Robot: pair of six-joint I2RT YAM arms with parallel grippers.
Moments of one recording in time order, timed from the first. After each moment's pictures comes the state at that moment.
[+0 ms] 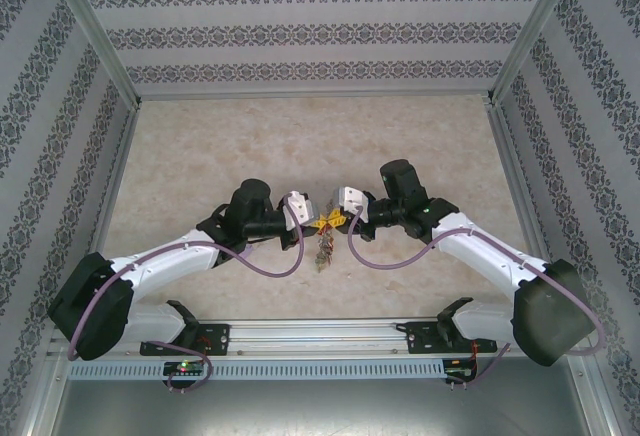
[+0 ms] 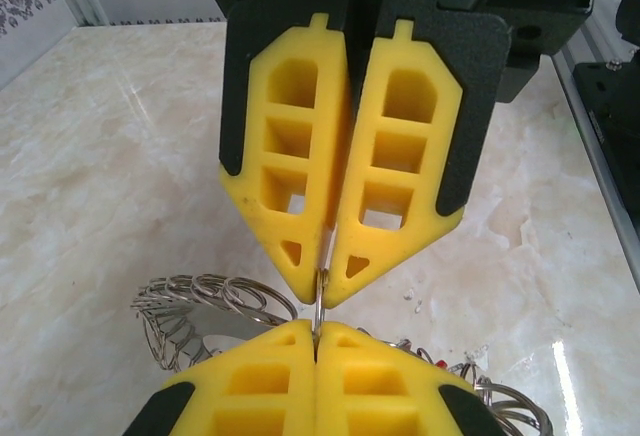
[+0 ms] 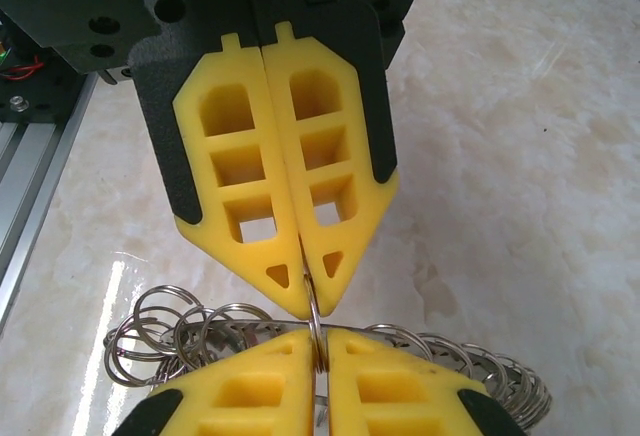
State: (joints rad) left arm -0.66 1.28 0.64 0.22 0.56 0.38; right arm 0.53 1.24 0.76 -0.22 -0.77 -0.65
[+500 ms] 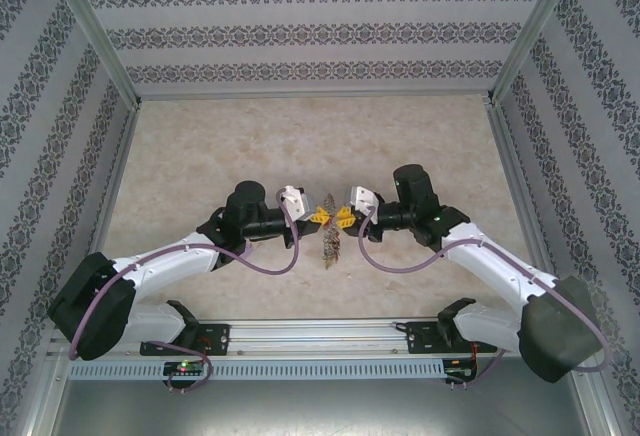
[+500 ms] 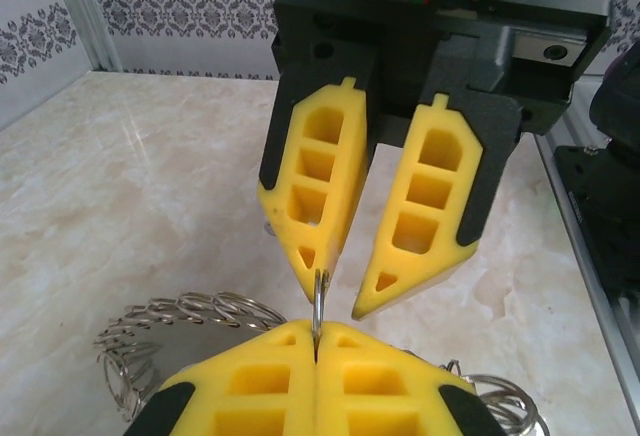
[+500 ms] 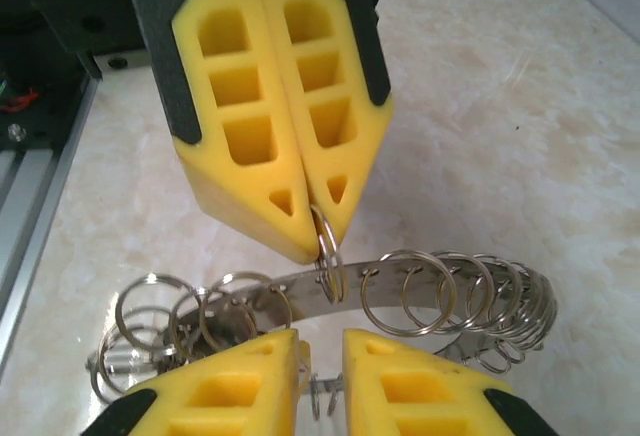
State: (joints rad) left arm -0.66 1.28 0.60 0.40 0.60 0.22; right arm 0.48 1.14 0.68 -0.16 -0.81 -0.57
